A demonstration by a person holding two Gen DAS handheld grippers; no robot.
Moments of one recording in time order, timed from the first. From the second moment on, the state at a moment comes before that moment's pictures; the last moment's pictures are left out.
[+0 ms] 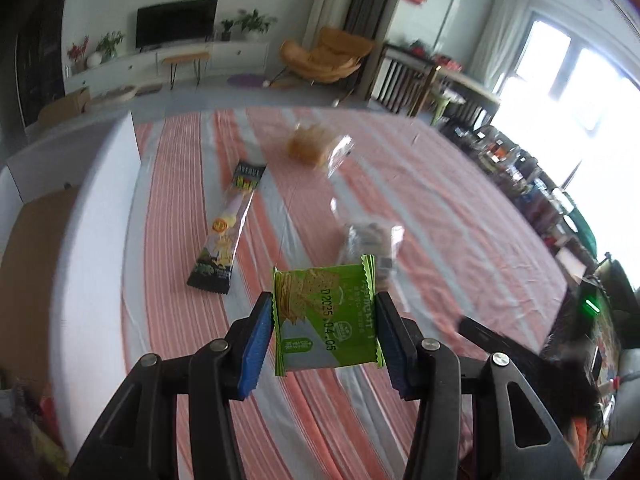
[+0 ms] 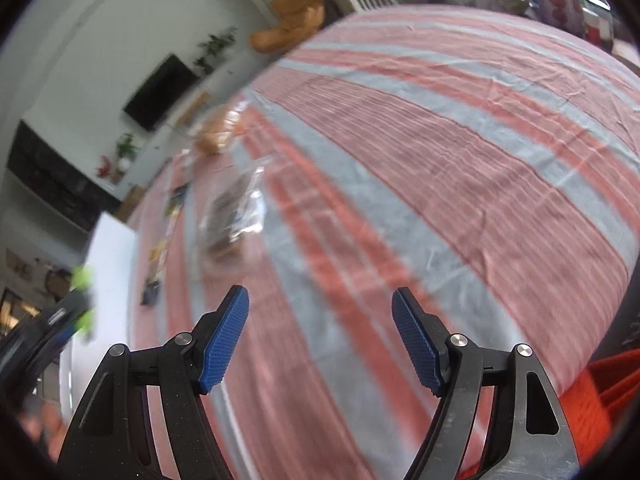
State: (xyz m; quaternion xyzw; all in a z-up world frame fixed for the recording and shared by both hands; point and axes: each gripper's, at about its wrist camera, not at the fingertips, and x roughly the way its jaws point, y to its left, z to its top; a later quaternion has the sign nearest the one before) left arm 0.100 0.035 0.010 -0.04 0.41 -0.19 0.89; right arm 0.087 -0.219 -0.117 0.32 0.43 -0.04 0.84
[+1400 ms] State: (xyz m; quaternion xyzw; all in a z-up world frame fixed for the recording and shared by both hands) left arm 0.032 0.324 0.035 -0.10 0.37 0.08 0.92; right arm 0.129 0.116 0.059 0.23 0.41 0.38 0.80
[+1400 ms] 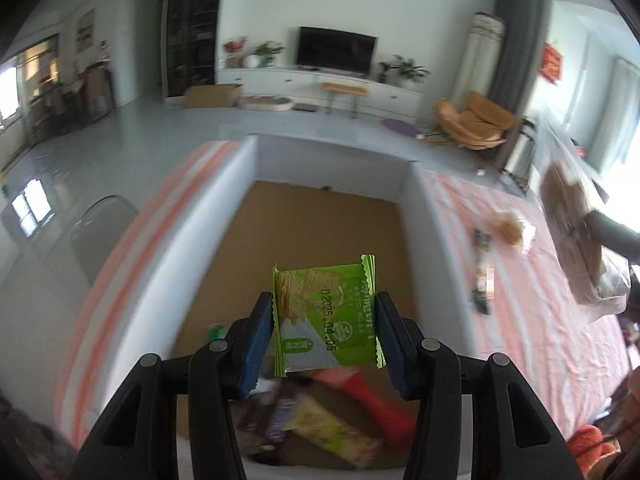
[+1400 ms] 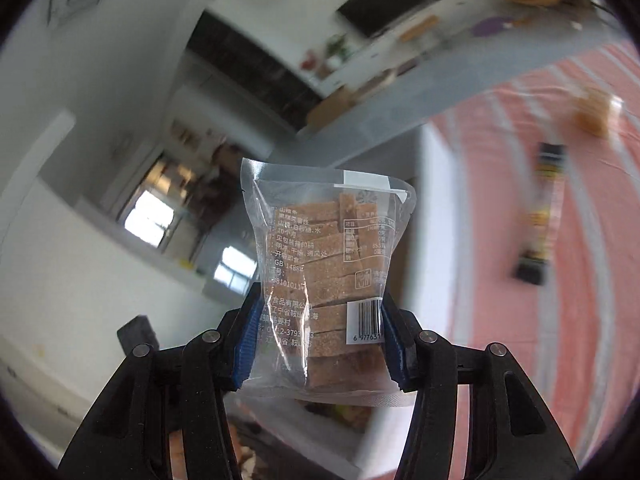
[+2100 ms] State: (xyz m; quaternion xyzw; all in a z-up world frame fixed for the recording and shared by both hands) left arm 0.046 0.246 0.027 -0.08 0.37 0.03 0.93; right arm 0.136 -0.018 -0.047 -0.06 0.43 -0.03 0.90
